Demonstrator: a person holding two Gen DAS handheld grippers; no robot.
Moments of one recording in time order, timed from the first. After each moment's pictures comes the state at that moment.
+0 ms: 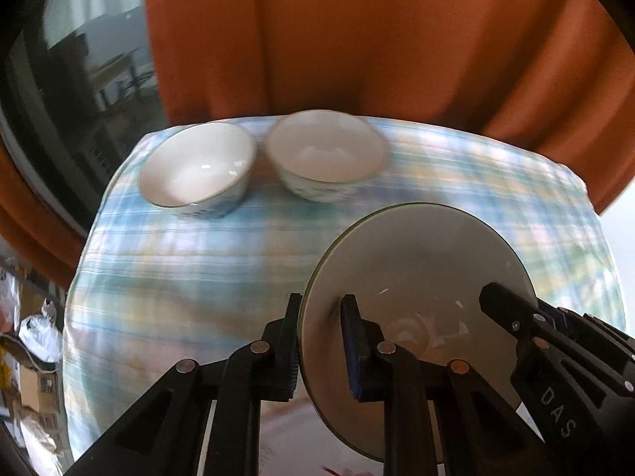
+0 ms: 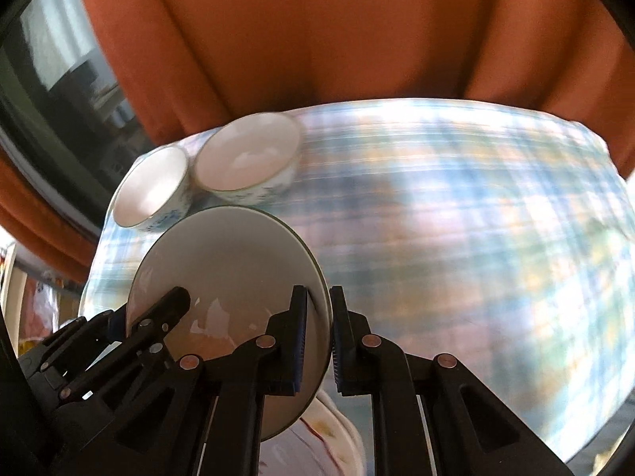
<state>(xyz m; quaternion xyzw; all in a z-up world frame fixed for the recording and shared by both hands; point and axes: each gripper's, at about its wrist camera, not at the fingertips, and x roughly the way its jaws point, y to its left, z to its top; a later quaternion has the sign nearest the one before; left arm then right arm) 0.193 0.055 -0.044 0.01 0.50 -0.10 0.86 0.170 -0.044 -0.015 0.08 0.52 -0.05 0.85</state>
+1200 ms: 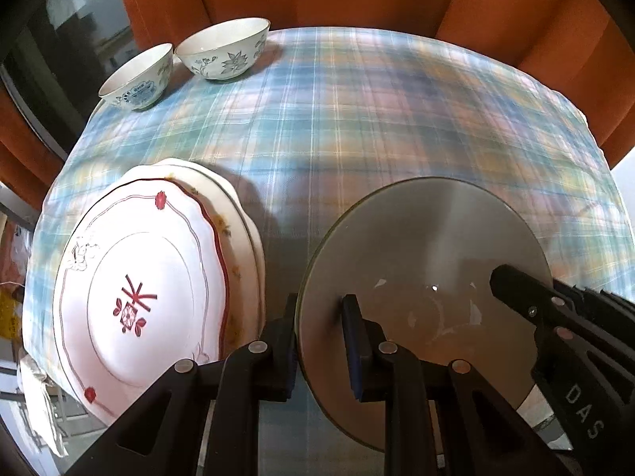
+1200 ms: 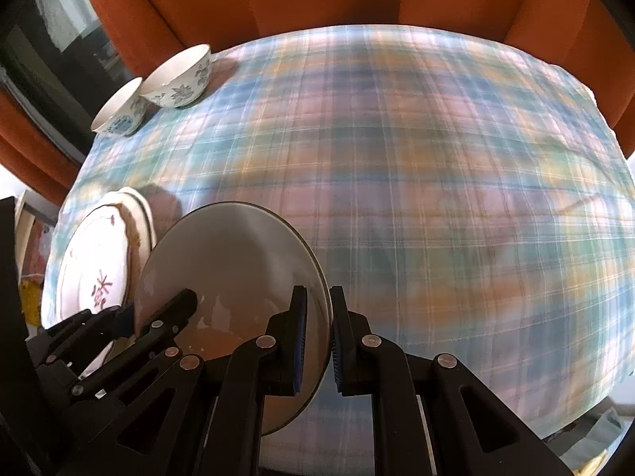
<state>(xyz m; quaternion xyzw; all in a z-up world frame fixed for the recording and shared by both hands) 0.074 -0.086 -0.095 0.02 0.57 -0.04 0.82 0.051 -0.190 -0.046 0.06 0.58 0.01 0.81</state>
